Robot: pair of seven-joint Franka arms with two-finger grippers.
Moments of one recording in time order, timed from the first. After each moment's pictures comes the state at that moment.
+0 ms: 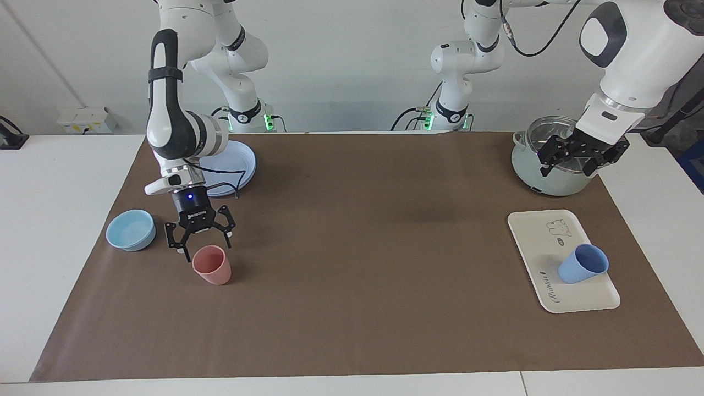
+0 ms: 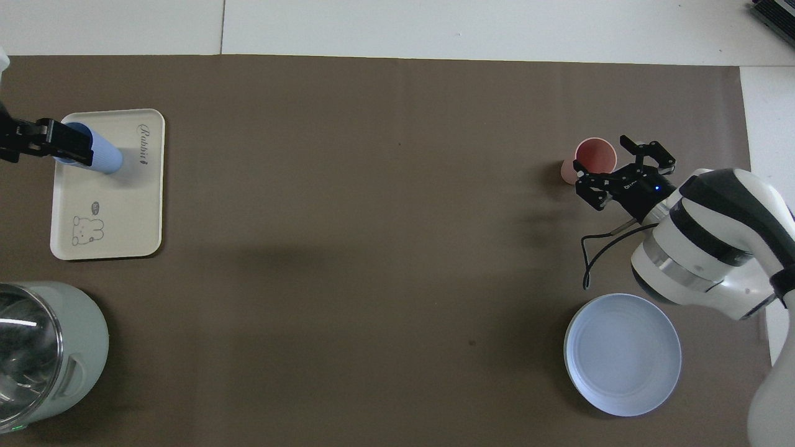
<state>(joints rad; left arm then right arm) 0.05 0.15 -0.09 -1.41 0.05 1.56 0.06 0.16 0.18 -0.05 -2.09 1.96 2.93 -2.25</state>
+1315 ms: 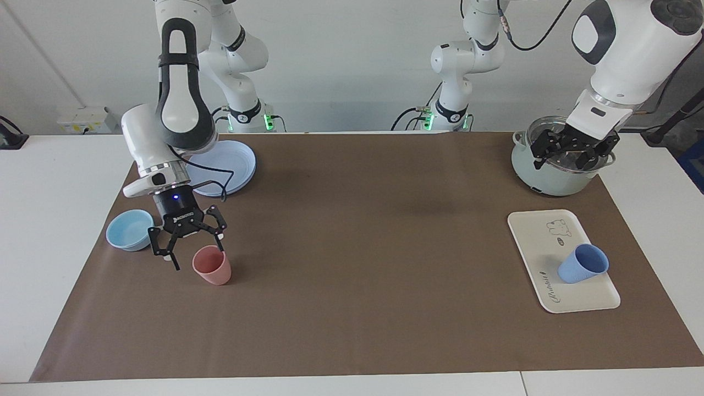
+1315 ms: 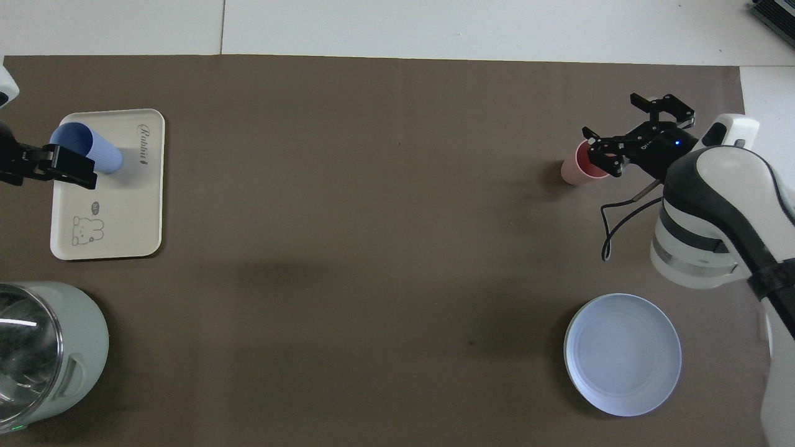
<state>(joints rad) 0.05 0.10 -0.09 -1.48 0.05 1.56 0.06 0.11 0.19 -0.05 -2.00 1.28 2.82 -1.76</state>
